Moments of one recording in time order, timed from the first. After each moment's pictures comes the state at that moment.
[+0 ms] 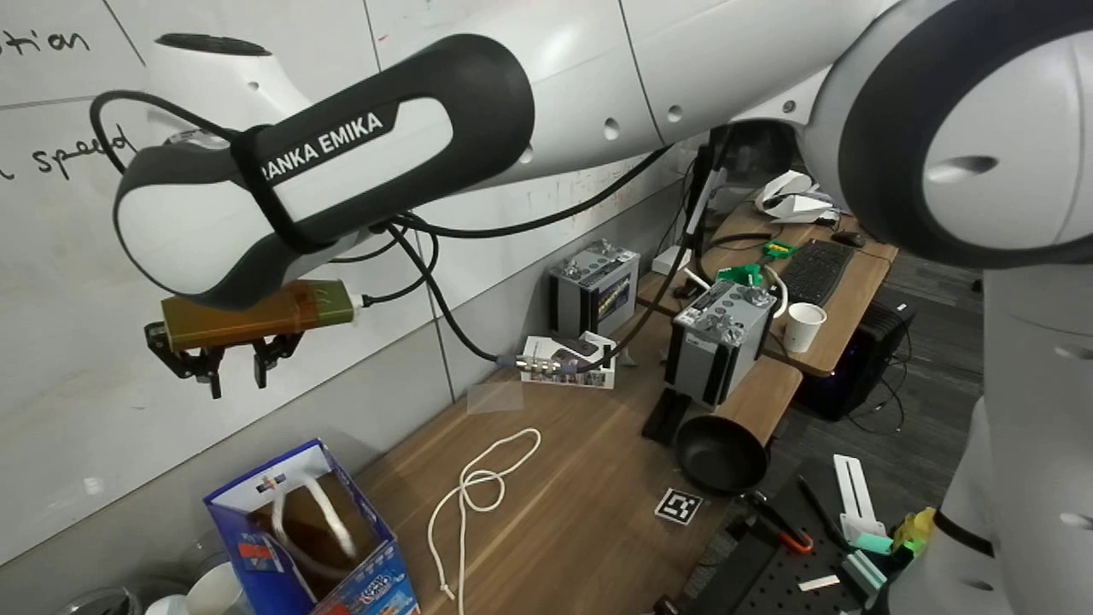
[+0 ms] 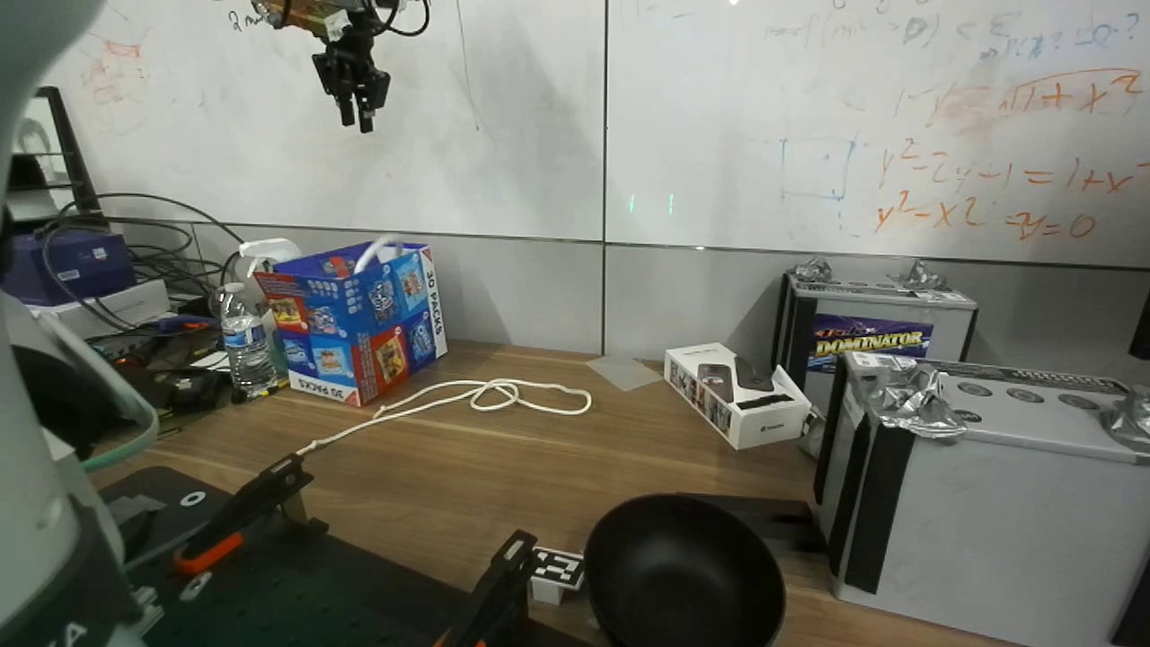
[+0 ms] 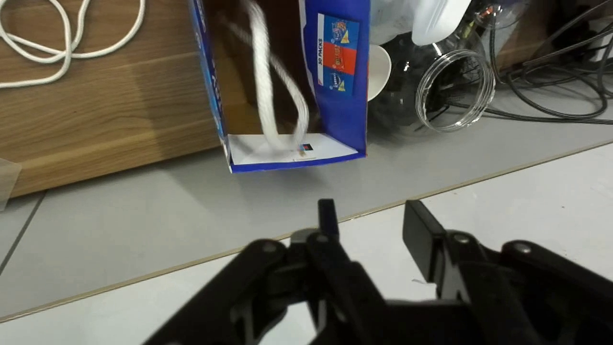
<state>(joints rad) 0.39 0.39 0.24 -1.56 0.00 2.31 0.58</state>
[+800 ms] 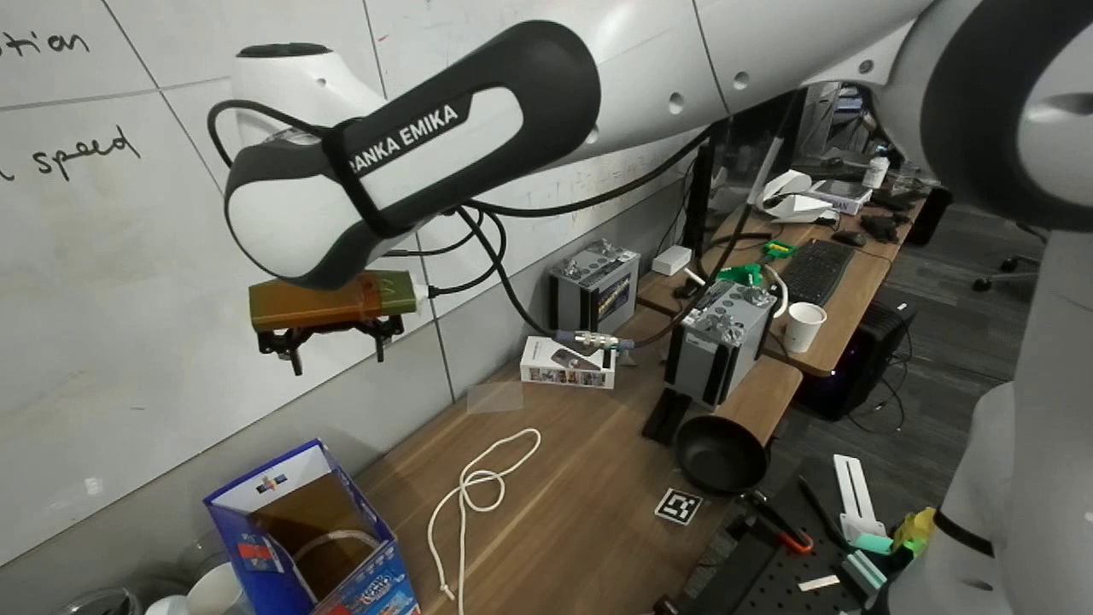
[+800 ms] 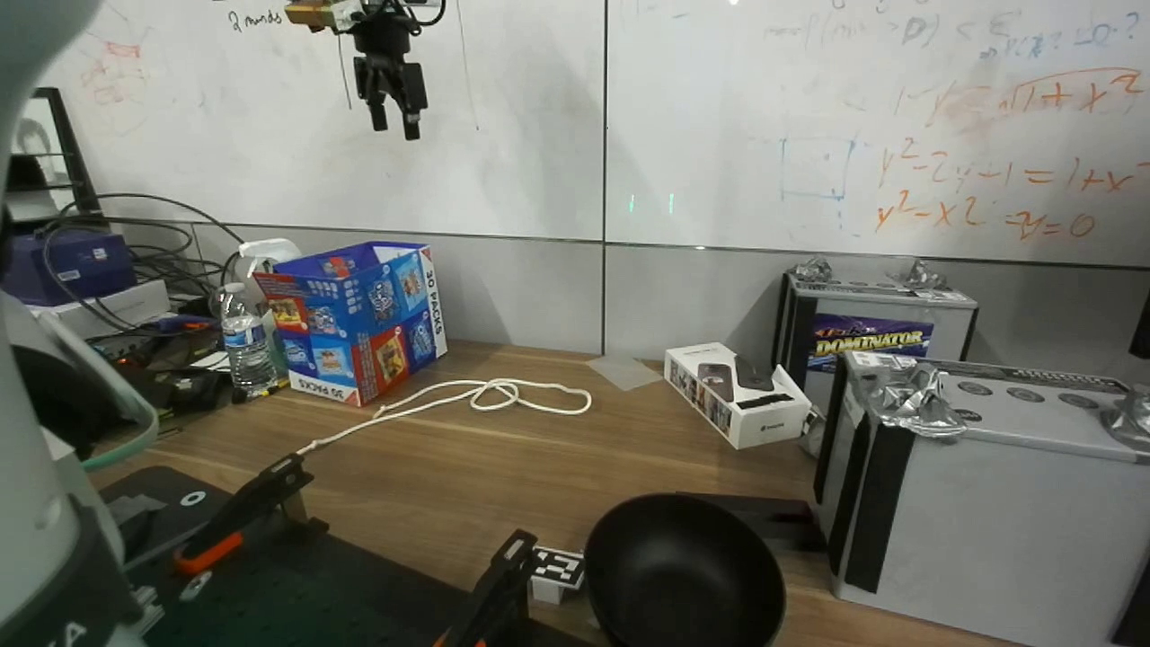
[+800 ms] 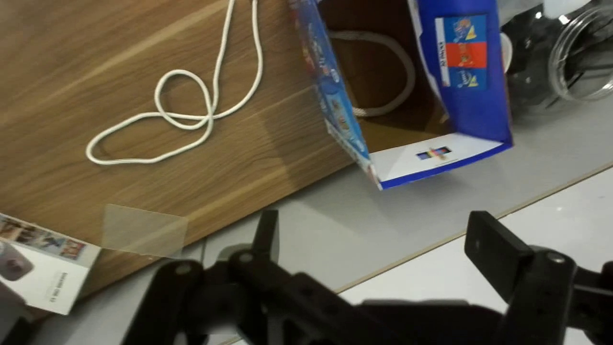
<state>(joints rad) 0.38 0.27 0.14 -1.73 -0.04 2.21 0.81</state>
